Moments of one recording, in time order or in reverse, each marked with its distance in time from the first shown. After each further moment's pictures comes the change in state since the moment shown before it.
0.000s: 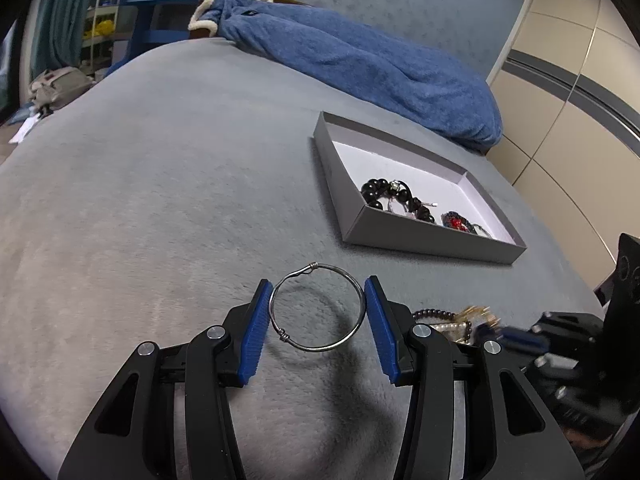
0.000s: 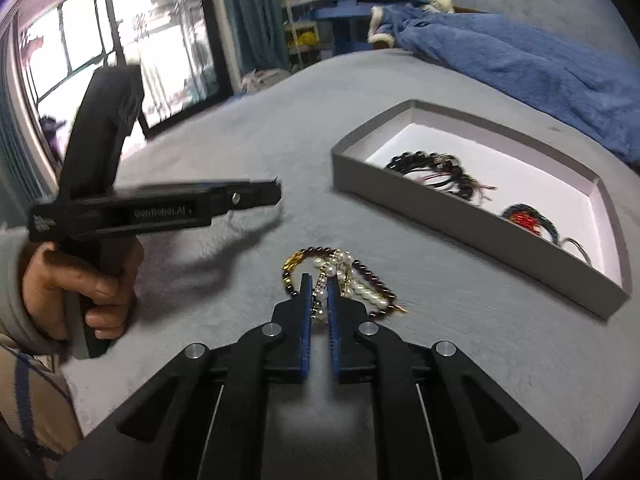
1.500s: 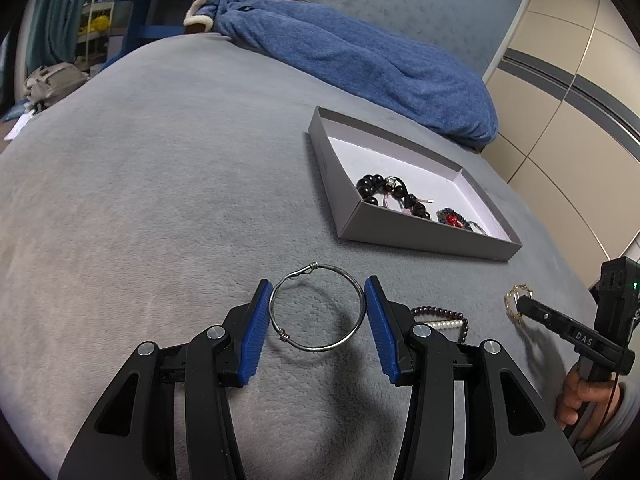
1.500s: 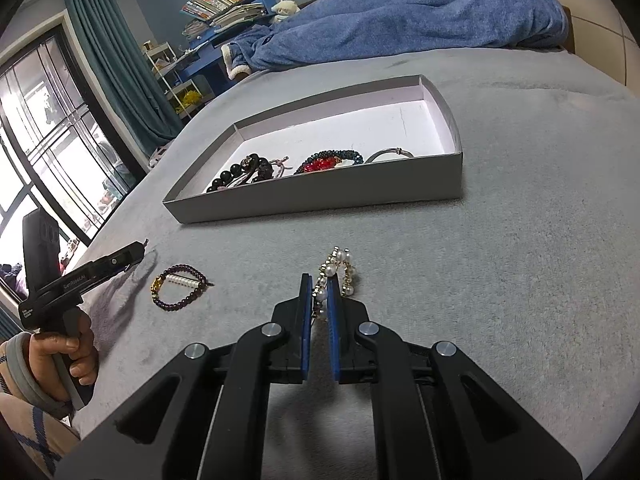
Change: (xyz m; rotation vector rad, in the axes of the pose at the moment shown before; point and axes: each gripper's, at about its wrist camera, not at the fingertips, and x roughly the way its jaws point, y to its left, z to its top) left arm 0.004 -0.003 -0.001 -0.006 0.012 -0.019; right arm -0.050 -0.113 -0.051 0.457 -0.093 -0.159
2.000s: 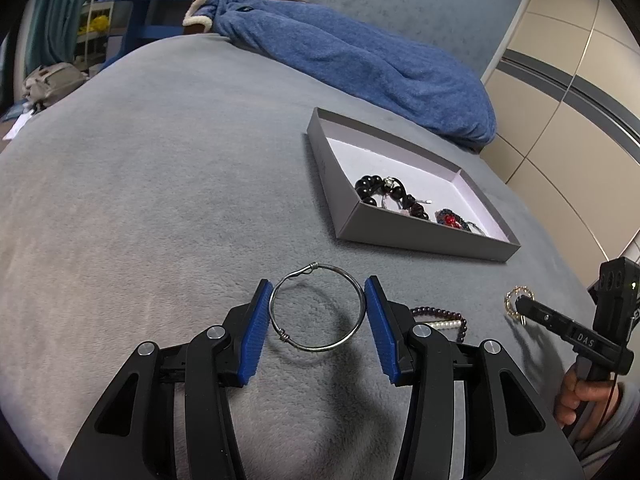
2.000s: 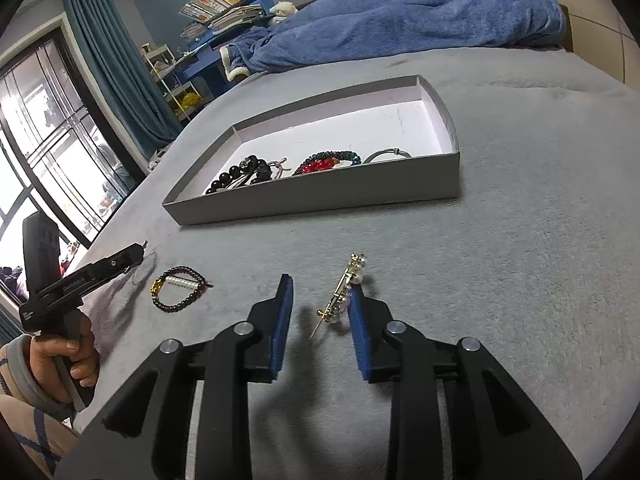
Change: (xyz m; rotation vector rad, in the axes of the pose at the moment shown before) left arm 0.001 -0.002 0.000 0.000 -0.002 -0.005; right arm 0.001 0.001 -0.002 0.006 -0.006 -0.003
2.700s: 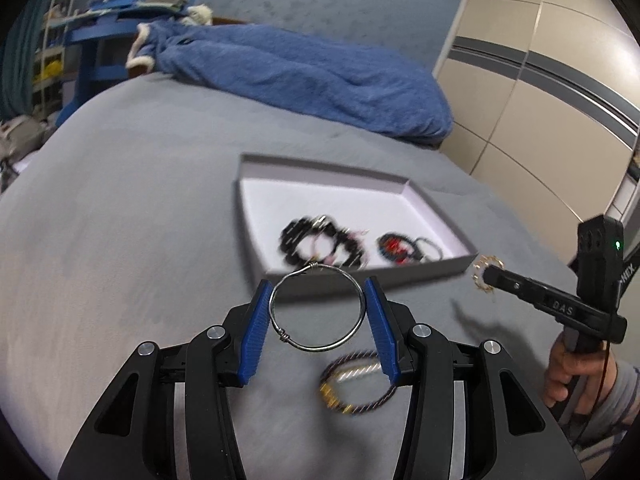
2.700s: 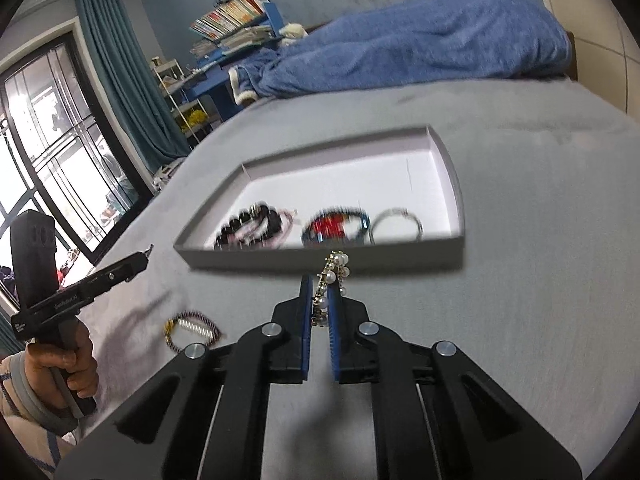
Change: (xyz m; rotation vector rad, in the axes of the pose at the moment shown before) left arm -0.002 -0.054 0.042 0.171 -0.048 -0.104; right arm -0.011 0.008 0.040 -0.038 -0.089 0.011
